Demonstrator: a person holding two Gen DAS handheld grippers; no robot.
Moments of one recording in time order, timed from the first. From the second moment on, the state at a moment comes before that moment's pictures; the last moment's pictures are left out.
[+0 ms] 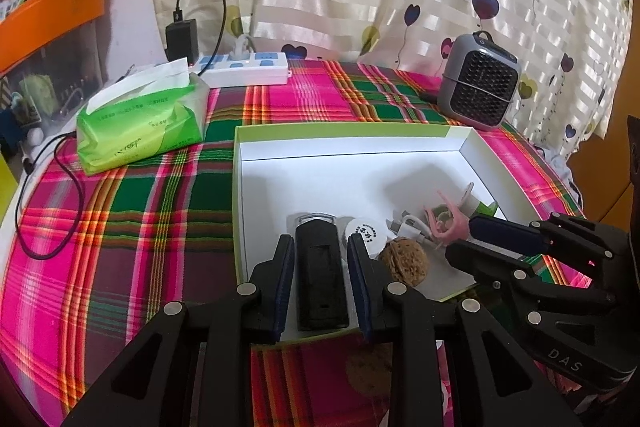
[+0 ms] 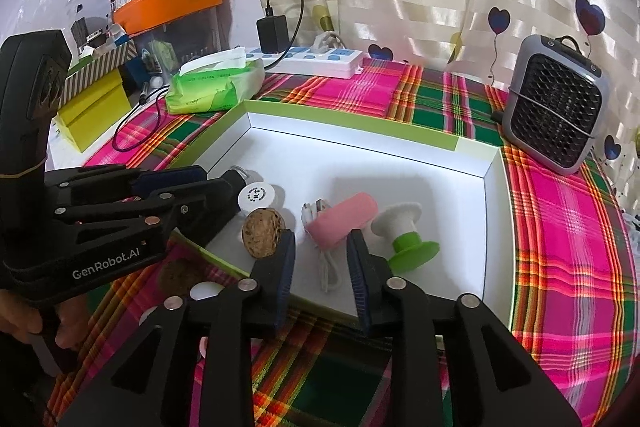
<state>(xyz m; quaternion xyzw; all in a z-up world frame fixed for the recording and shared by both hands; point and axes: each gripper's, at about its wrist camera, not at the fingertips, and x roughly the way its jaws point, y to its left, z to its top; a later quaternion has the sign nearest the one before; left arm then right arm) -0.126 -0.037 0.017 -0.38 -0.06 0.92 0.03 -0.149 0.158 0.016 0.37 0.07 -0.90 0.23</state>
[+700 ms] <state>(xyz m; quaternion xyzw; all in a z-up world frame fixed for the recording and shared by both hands) -0.097 -0.023 0.033 -0.36 -0.05 0.93 0.04 -0.116 0.163 0.029 0.34 0.07 -0.91 0.23</state>
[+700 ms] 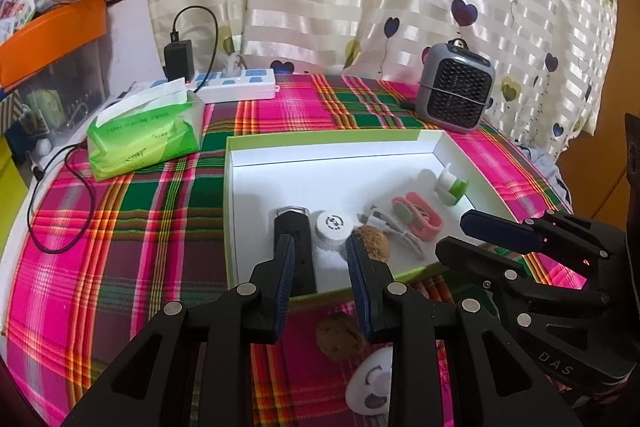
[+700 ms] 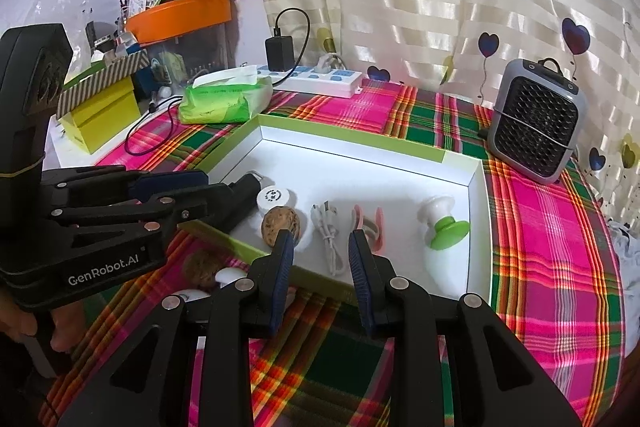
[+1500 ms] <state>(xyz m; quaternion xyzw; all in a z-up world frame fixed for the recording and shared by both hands) -0.065 -0.011 0.033 -0.36 -0.03 0.93 0.06 -0.088 0.173 0.029 0.33 0.04 -0.91 0.25</state>
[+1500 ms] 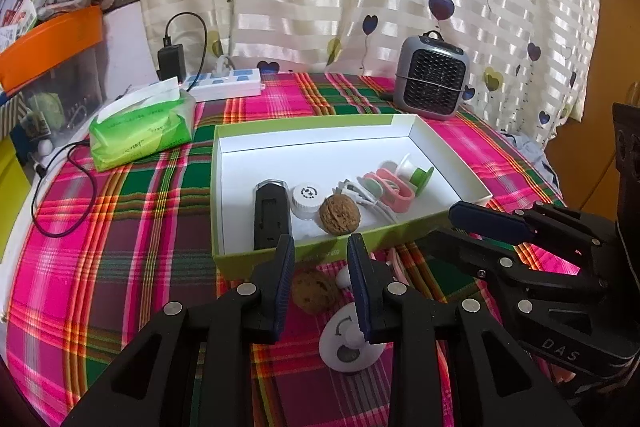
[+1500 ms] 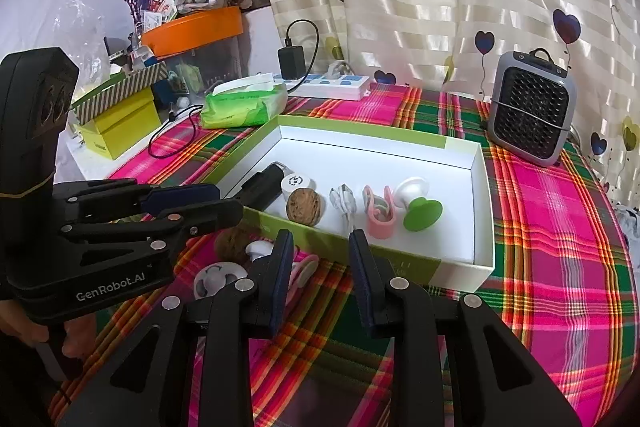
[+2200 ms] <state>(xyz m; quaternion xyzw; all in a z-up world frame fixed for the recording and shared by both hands) -0.057 -0.007 0.025 -0.37 -0.03 0.93 0.08 -0.086 0.171 0.024 0.33 0.04 -0.91 0.26</state>
